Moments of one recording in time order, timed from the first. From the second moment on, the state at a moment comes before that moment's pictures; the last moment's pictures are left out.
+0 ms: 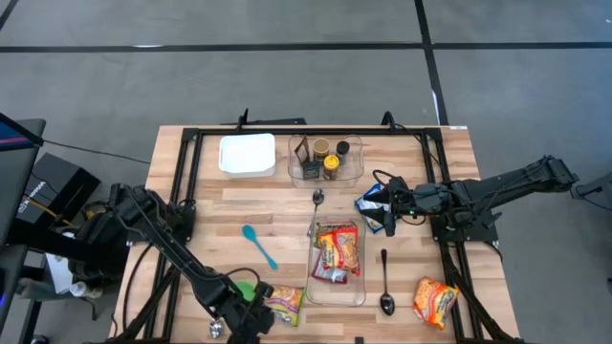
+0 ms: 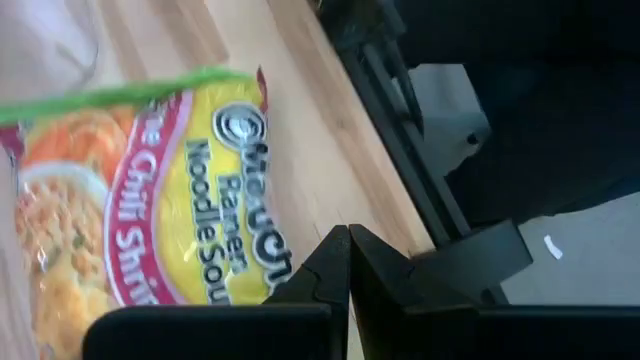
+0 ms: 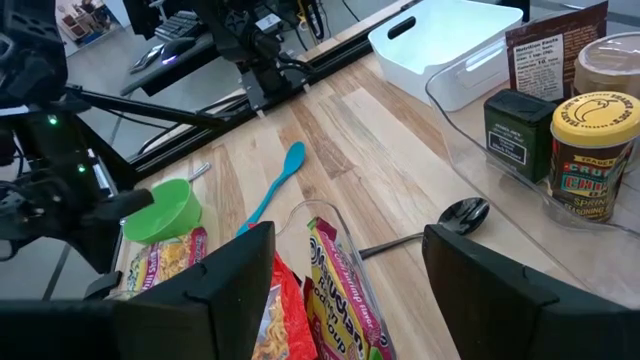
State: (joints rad) left arm -0.81 1.84 1.17 -0.32 -0.15 -0.35; right arm 0.23 0.82 0.54 -0.11 0.35 0.57
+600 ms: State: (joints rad) left arm -0.75 1.84 1.17 -0.48 -0.16 -0.48; right arm 0.23 0.82 0.54 -0.11 0.35 0.57
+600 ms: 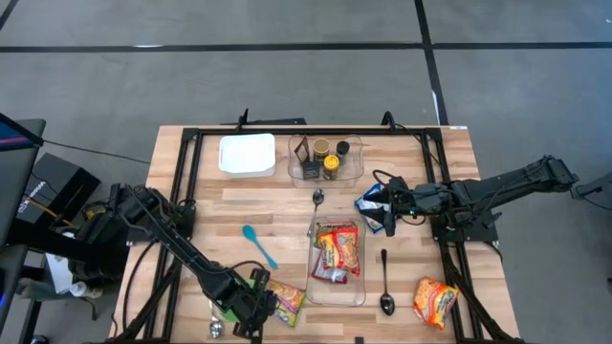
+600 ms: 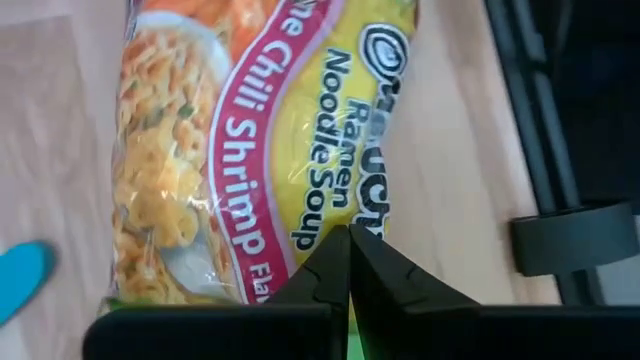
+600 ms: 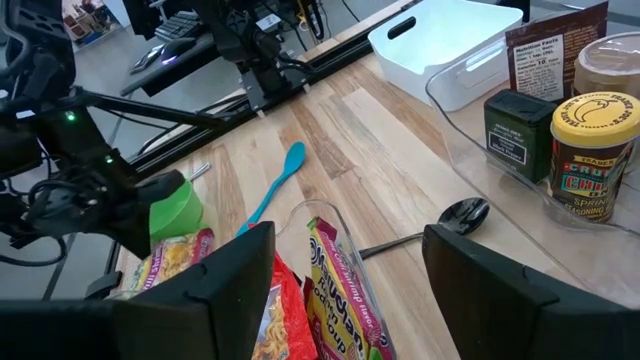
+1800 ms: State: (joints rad) left arm -0.59 1.84 1.17 -0.62 -0.20 -0.48; right arm 0.23 0.82 0.54 -0.11 0.35 0.57
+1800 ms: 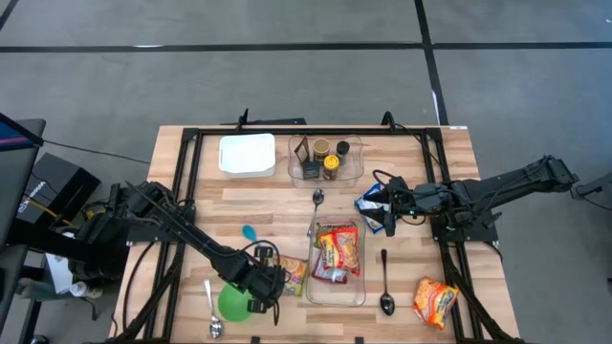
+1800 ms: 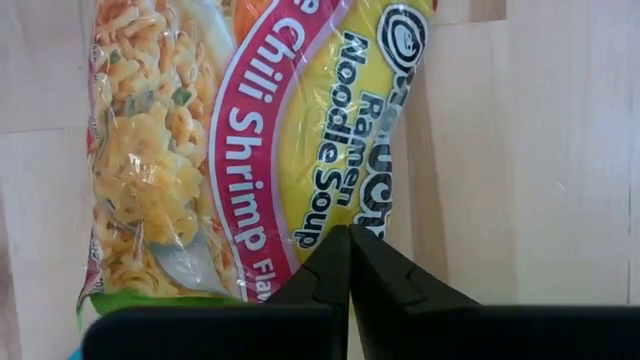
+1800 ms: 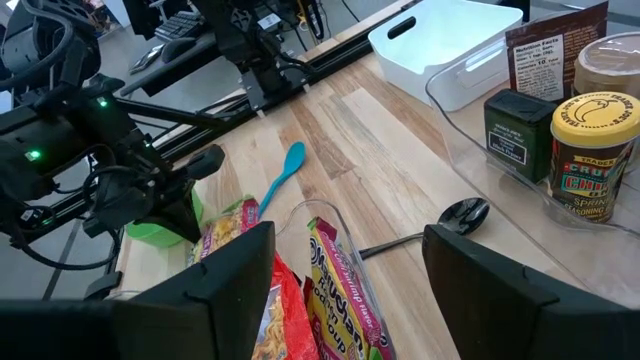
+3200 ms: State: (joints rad) left arm -0.63 1.48 0.86 -0.45 -0.17 -0.87; right arm 0.23 0.82 0.54 -0.11 0.35 0.57
